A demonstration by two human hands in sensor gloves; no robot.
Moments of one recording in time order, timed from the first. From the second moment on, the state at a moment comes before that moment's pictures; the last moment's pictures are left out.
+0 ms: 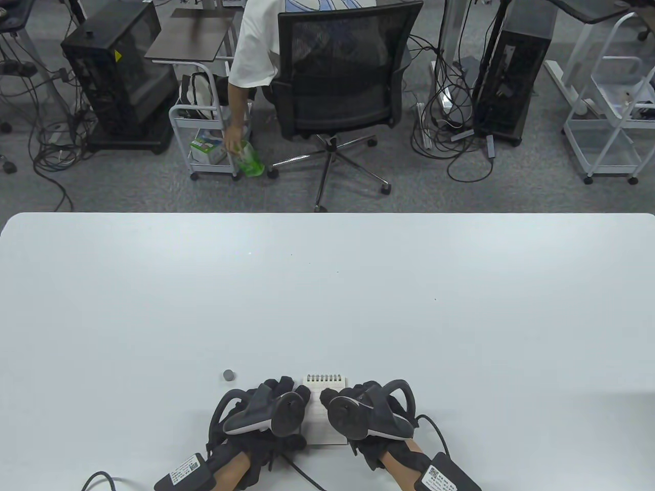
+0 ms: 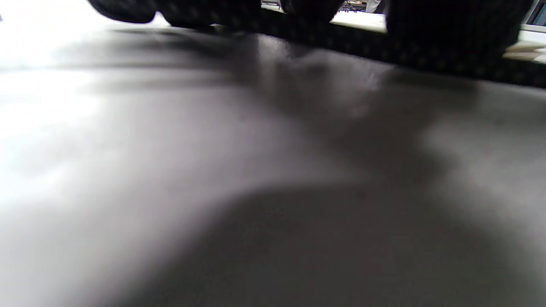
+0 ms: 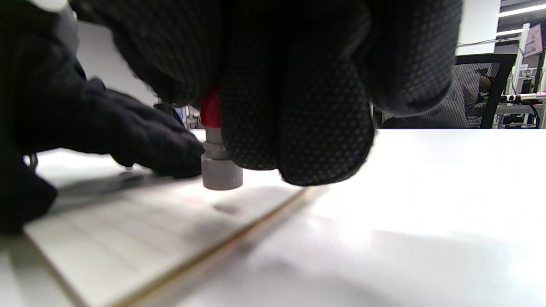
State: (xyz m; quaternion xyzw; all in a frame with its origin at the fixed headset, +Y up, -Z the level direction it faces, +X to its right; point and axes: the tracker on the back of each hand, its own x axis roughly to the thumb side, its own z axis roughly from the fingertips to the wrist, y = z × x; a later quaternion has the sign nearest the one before) left_hand -0.145 -0.799 -0.264 -0.19 -0.26 -0.02 0.94; right_hand 0.030 -0.744 -0.255 0.28 -0.03 0.96 0.09
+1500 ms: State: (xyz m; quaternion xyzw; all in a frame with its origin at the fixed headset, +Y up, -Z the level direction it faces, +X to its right) left_hand -0.145 -0.799 -0.264 -0.20 -0.26 -0.03 0.94; right_hand -0.019 -0.757 -0.247 0.33 0.00 0.94 0.06
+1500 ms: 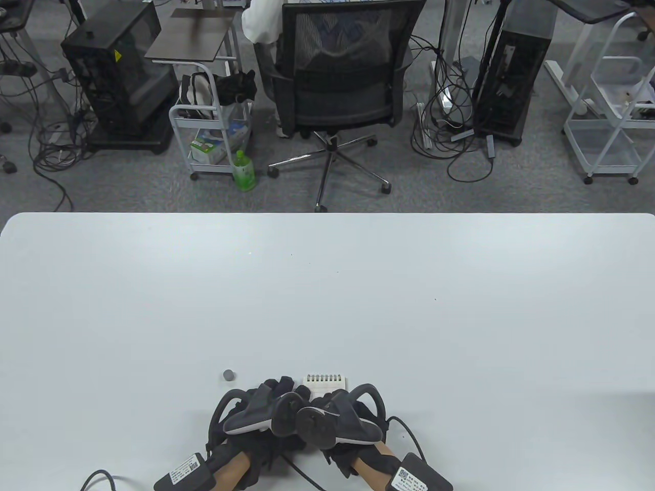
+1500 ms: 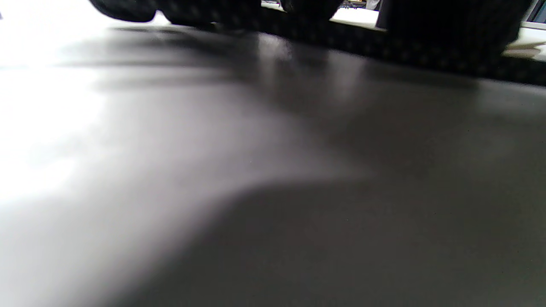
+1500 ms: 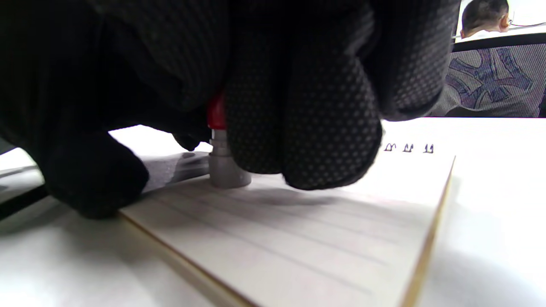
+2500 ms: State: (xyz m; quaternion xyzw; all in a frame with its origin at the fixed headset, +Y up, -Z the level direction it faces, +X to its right) left_hand -0.144 -0.799 -0.265 -0.19 -0.27 -0.03 0.94; right_hand -0.015 -0.762 -0.252 0.30 0.03 0.95 0.10
